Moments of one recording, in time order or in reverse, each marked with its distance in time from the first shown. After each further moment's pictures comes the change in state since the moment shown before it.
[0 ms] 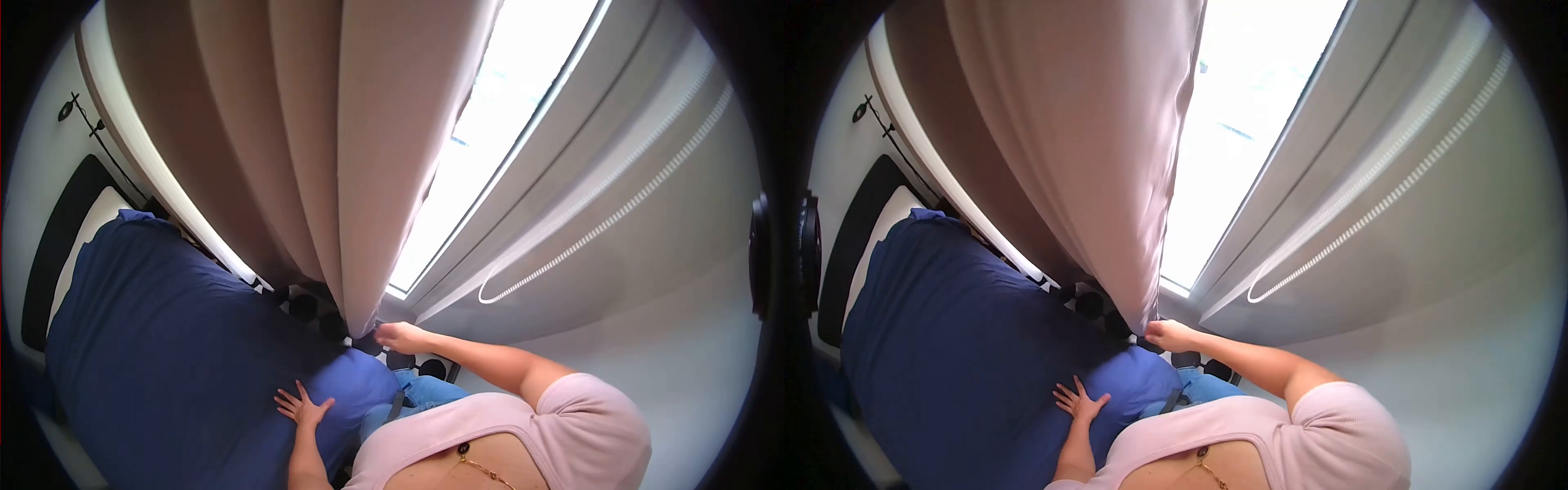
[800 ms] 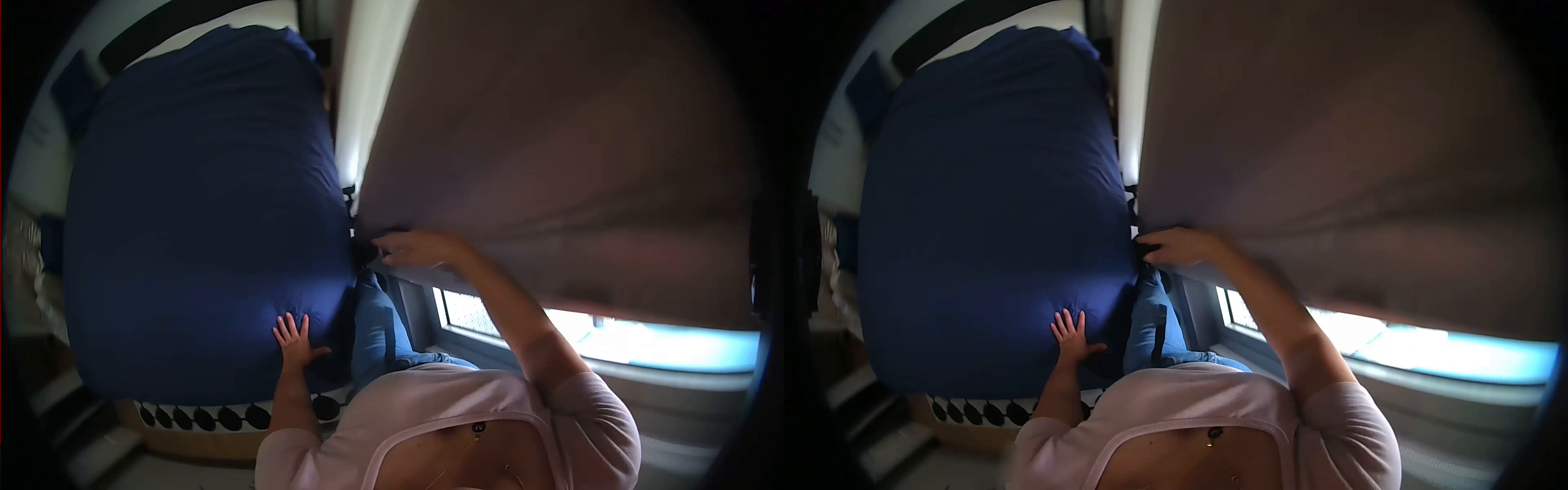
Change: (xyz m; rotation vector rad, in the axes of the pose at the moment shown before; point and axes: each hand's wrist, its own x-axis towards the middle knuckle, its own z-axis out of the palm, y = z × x) left_hand 0.052 -0.026 0.061 -0.235 0.197 -0.172; right_hand 0.285 -0.142 -0.014 -0.481 -0.695 -0.480
